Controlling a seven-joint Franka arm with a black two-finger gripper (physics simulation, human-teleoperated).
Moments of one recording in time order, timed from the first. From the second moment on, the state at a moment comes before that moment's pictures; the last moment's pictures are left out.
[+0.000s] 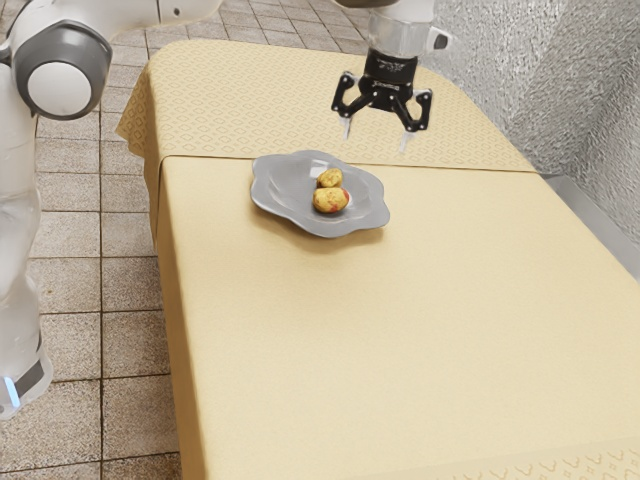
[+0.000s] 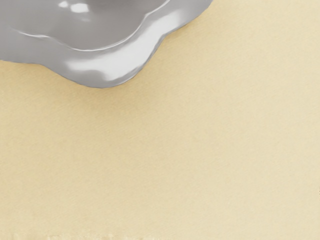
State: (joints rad) arm -0.14 0.08 0.17 -1.30 -0.12 1.41 -1.18
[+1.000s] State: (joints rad) arm -0.03 -0.05 0.27 -1.66 -0.10 1.63 -0.07
